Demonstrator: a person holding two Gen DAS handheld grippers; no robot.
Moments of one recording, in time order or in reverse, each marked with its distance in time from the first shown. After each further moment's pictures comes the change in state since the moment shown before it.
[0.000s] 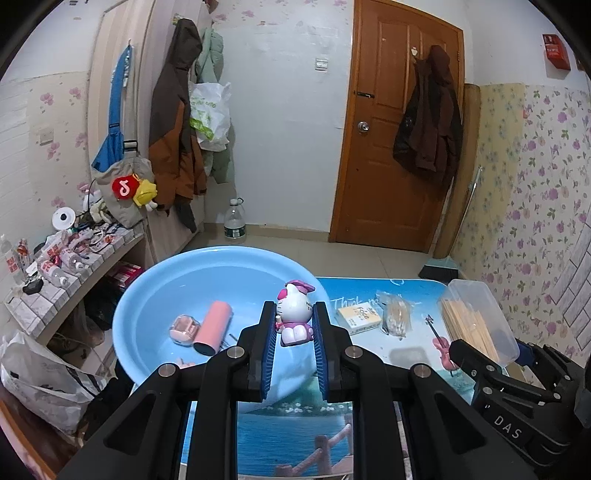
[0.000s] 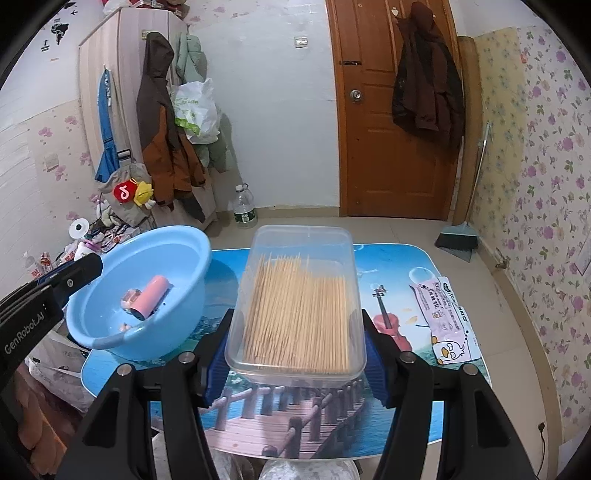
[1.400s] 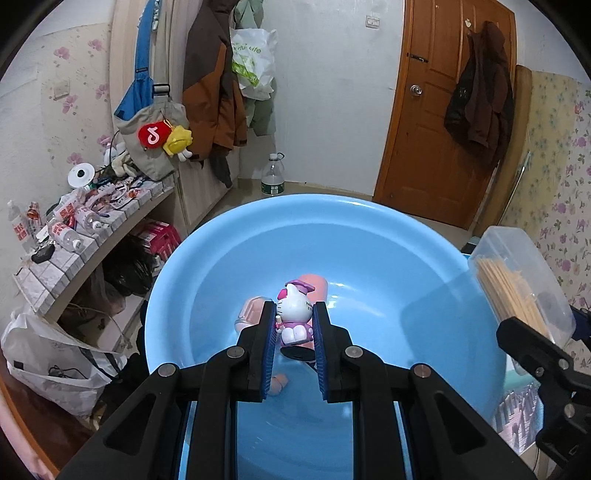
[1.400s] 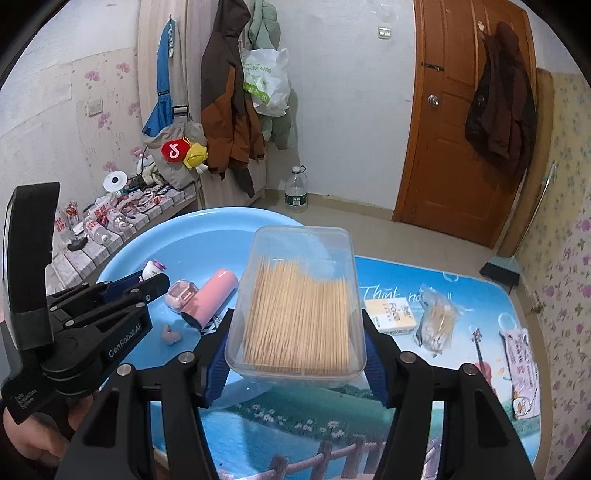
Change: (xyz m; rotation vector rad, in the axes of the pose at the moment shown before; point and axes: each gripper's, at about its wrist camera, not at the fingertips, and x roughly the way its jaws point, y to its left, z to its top) left arm 0.107 0.110 -0.014 -0.061 0.168 0.107; right arm 0.079 0.120 0.024 -0.198 0.067 0.123
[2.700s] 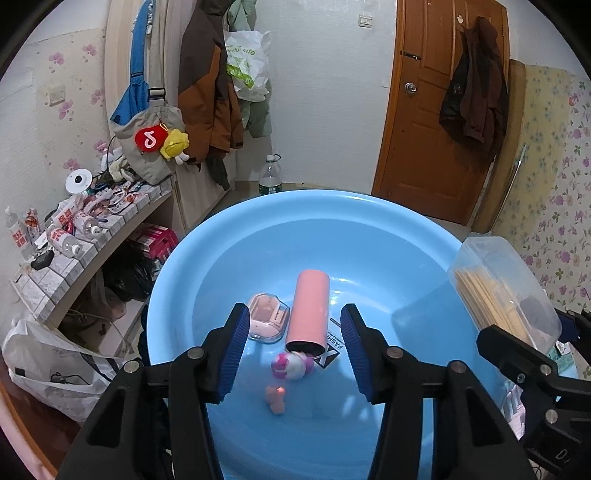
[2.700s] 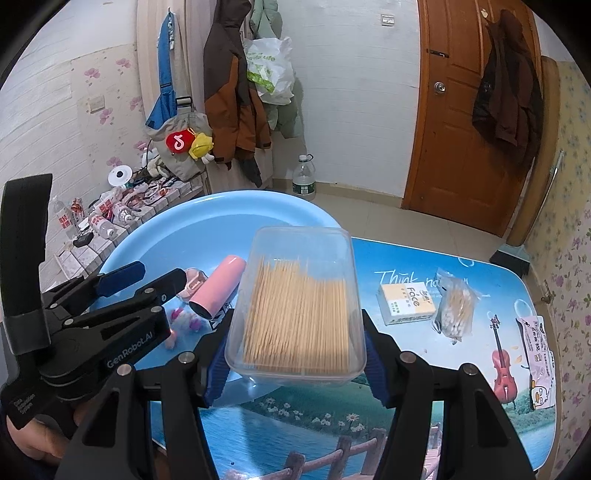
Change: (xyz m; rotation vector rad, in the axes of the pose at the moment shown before) left arm -0.001 0.001 -0.005 0.027 -0.009 -0.004; right arm 0.016 0.005 -0.007 0.012 0.039 0.029
